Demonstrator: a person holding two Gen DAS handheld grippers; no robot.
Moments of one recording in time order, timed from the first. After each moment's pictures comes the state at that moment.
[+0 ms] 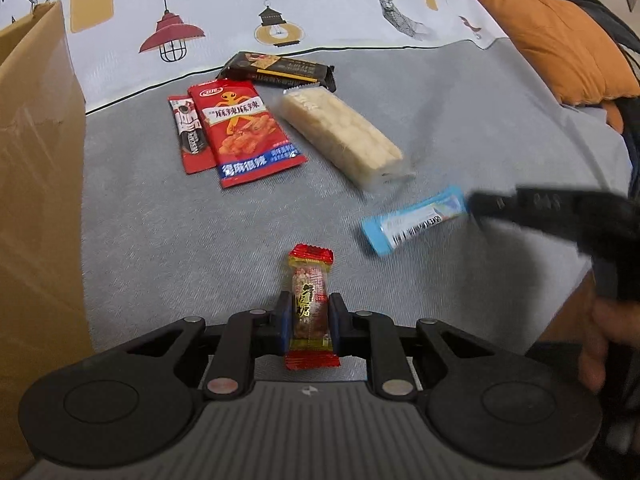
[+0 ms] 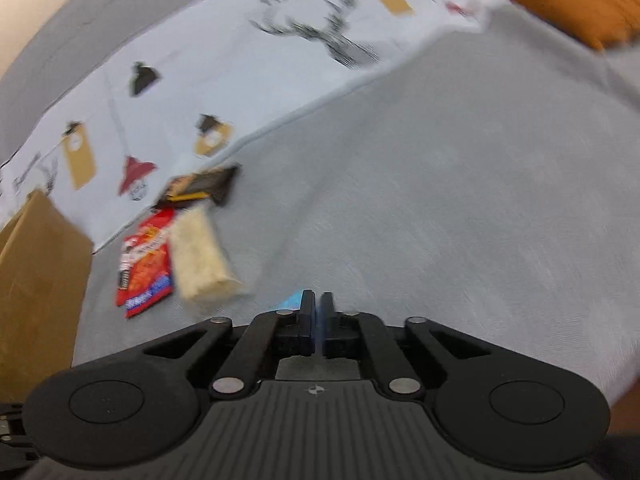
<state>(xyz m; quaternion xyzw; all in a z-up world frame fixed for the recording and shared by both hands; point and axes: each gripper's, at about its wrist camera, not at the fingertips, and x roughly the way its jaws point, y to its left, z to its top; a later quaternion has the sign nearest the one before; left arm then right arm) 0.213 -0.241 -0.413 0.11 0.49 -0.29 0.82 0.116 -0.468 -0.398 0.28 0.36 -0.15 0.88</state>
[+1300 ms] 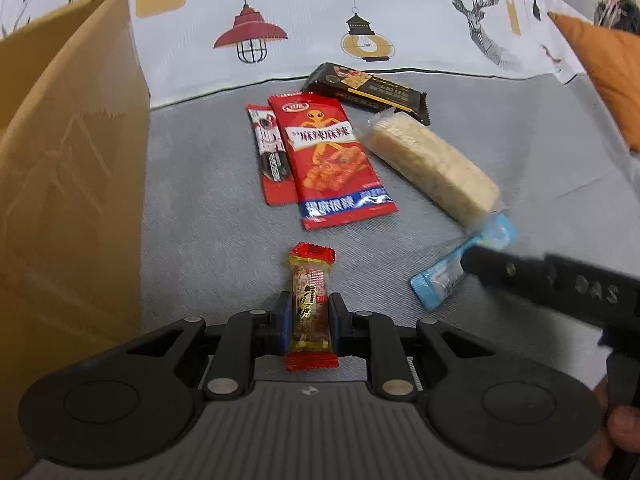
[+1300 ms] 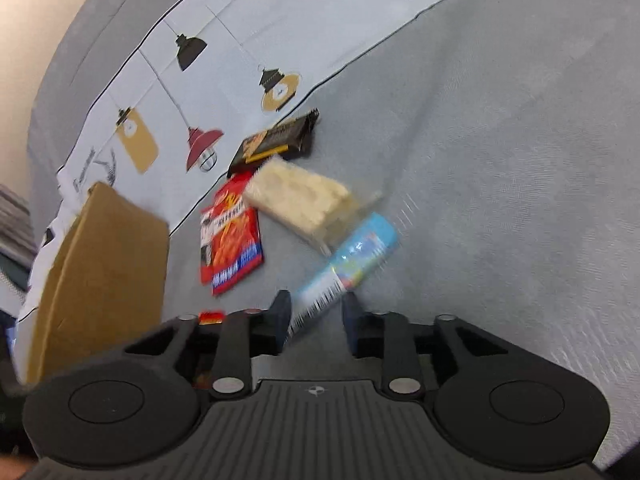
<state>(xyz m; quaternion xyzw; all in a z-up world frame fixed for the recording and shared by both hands) 0.261 -0.238 -0.407 0.11 0.50 -0.20 0.83 0.146 -0.441 -0.411 0.37 0.38 -0.04 0.85</state>
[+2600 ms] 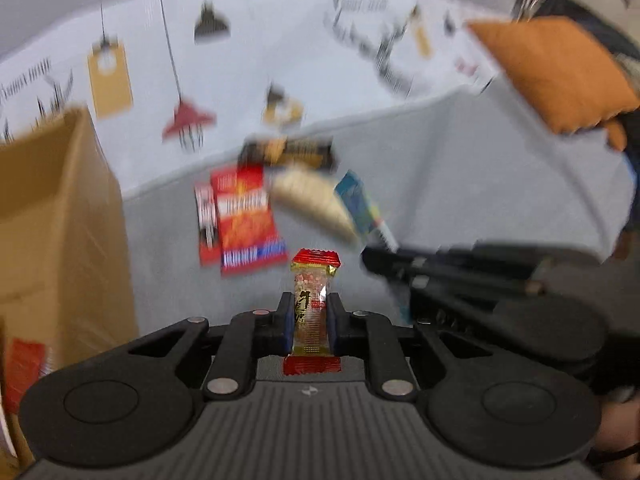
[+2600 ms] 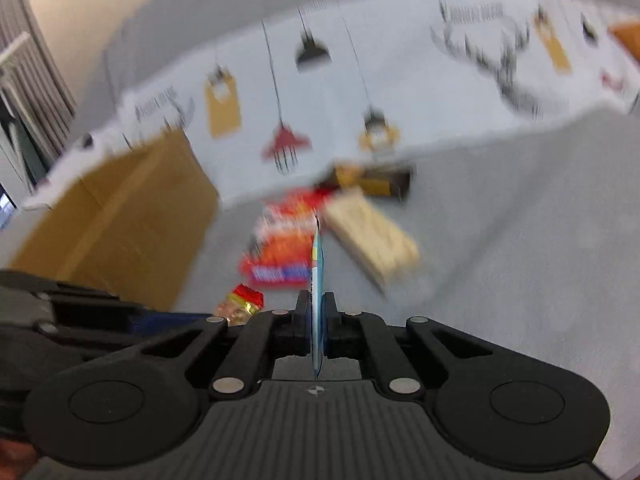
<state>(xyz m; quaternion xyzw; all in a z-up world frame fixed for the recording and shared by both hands) 0.200 -0.251 -0.319 0.13 0.43 -0.29 0.85 0.141 -0.396 -0.337 0.18 0.34 0.03 0.92</state>
